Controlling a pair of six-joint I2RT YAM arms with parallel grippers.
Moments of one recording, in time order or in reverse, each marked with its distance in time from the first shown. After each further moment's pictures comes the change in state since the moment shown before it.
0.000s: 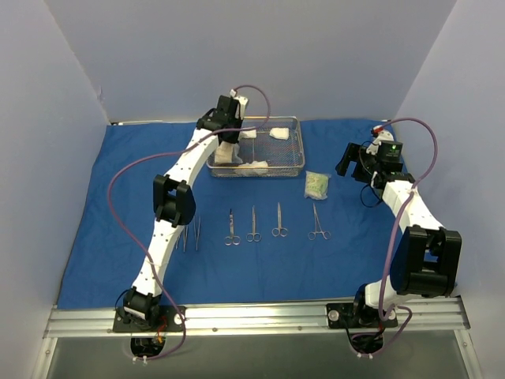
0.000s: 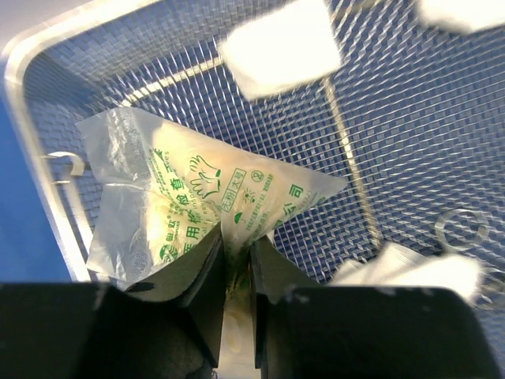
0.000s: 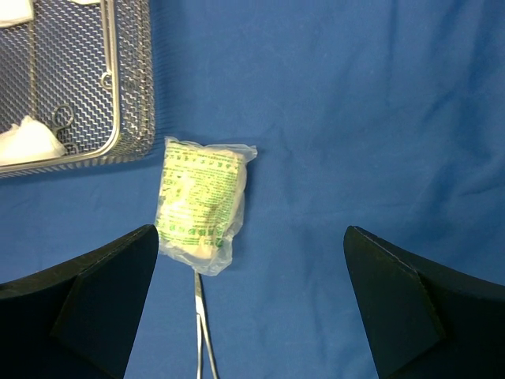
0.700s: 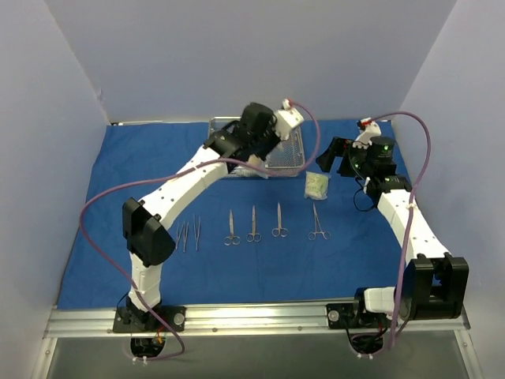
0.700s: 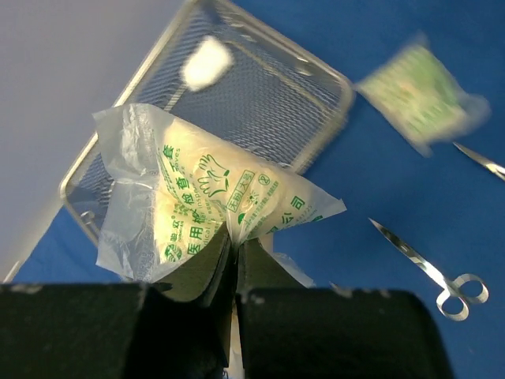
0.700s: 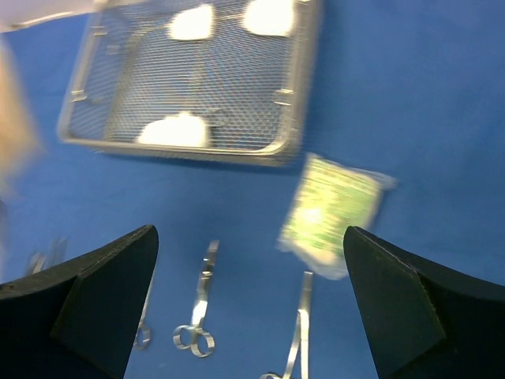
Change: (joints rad) left arm -0.311 -0.669 -0.564 0.121 0.007 0.326; right arm 0.137 -0.158 0.000 0.021 -0.097 0.072
